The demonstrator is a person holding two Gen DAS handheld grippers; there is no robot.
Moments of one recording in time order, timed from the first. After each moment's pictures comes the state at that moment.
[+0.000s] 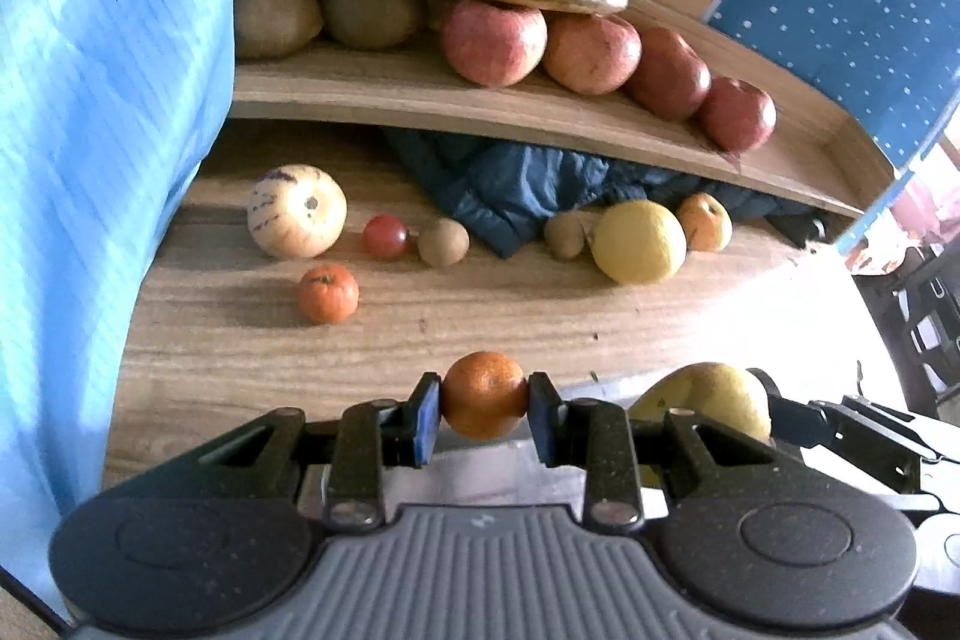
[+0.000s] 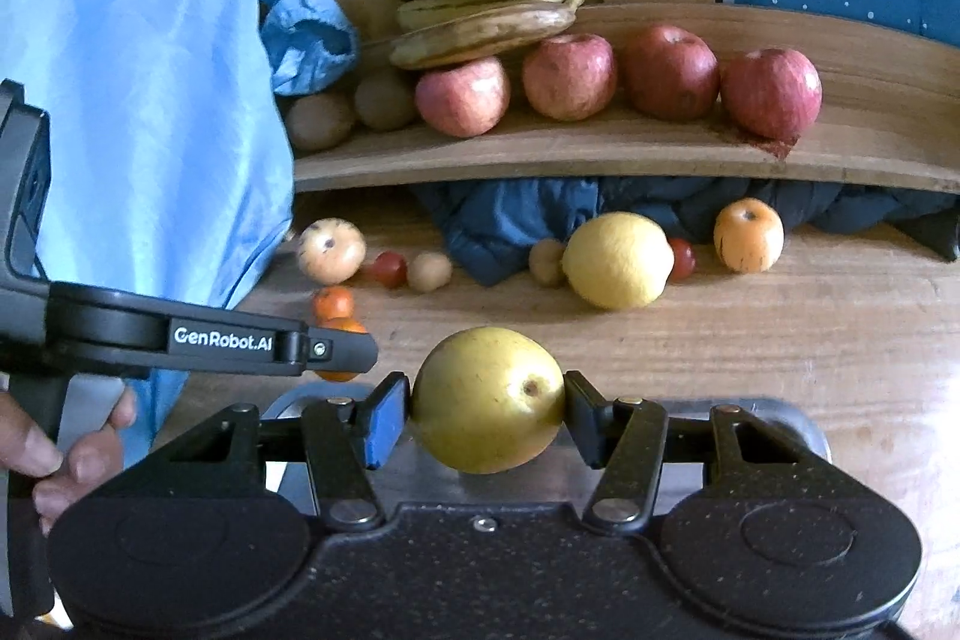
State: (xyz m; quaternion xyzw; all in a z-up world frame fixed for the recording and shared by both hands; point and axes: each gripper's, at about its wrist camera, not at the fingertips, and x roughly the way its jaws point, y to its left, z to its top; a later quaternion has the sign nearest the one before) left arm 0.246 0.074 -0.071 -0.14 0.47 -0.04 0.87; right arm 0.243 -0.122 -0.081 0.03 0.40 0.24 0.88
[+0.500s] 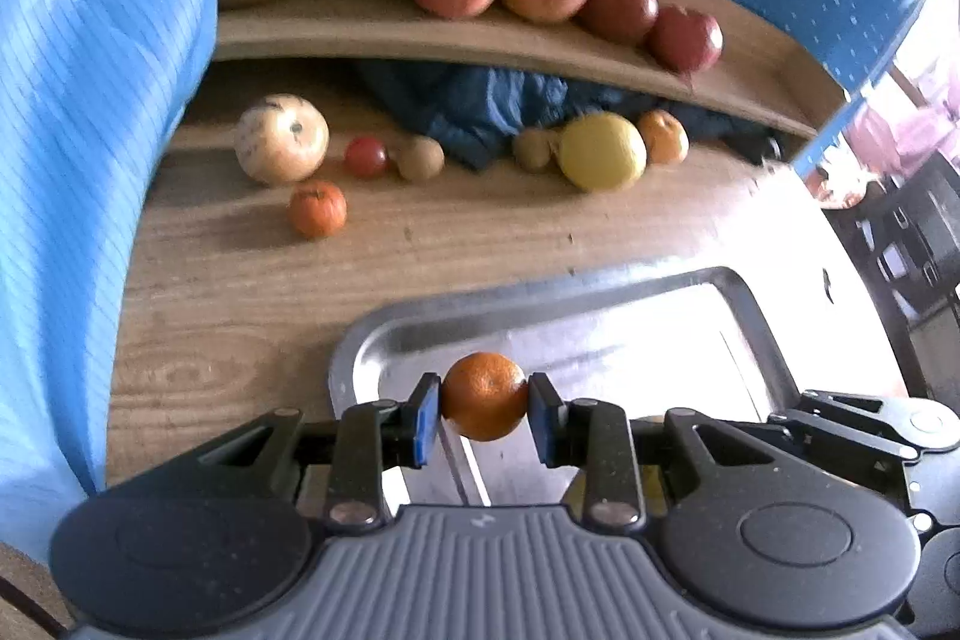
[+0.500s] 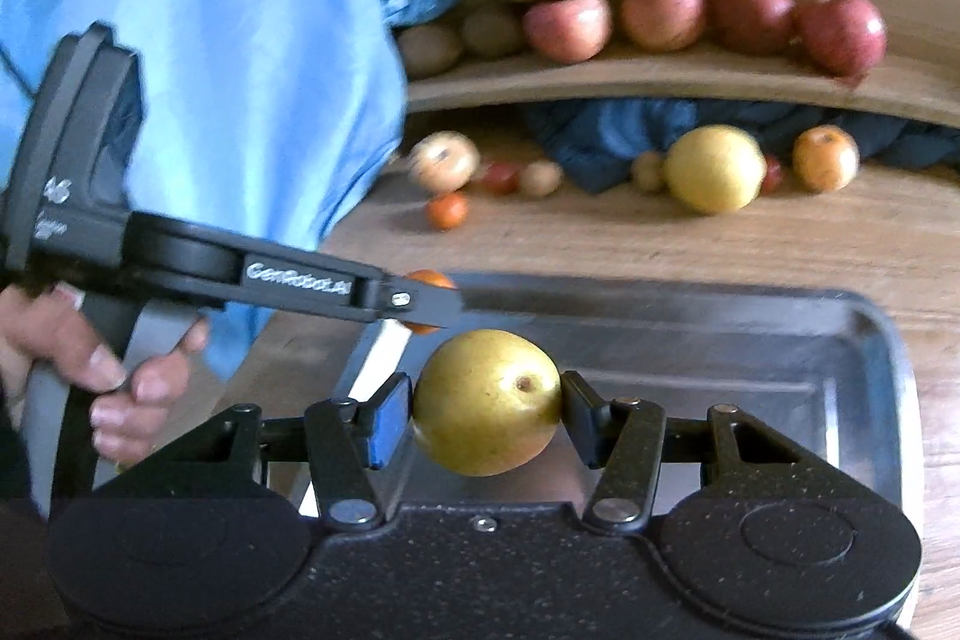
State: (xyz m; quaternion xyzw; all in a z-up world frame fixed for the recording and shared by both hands) left arm 0.215 0.083 -0.076 -0.11 0.50 -0.10 0.85; right arm 0.192 -0.109 -0.088 0.03 0.43 0.33 0.84
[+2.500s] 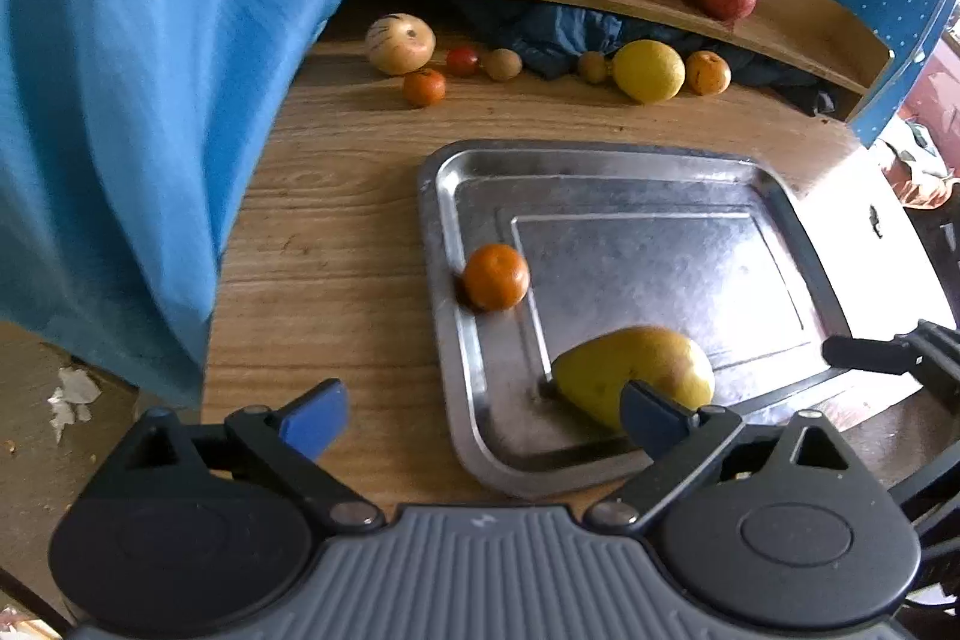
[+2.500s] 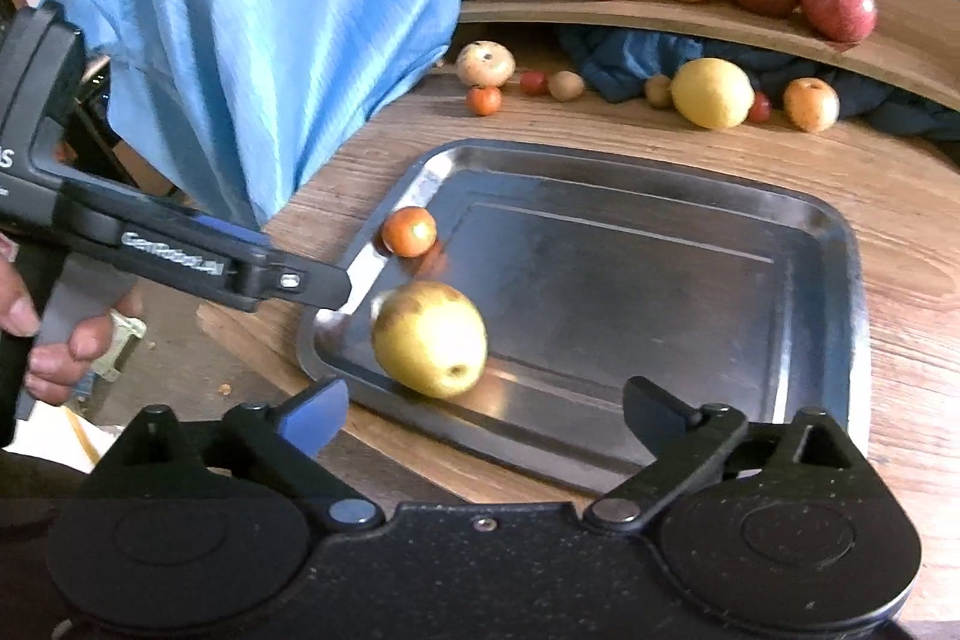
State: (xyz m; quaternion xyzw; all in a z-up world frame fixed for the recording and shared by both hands) left arm 0.102 0.064 -0.056 -0.08 0.52 0.01 0.85; right arm 0.118 -0.156 -0.087 -0.05 0.44 0.33 0.83
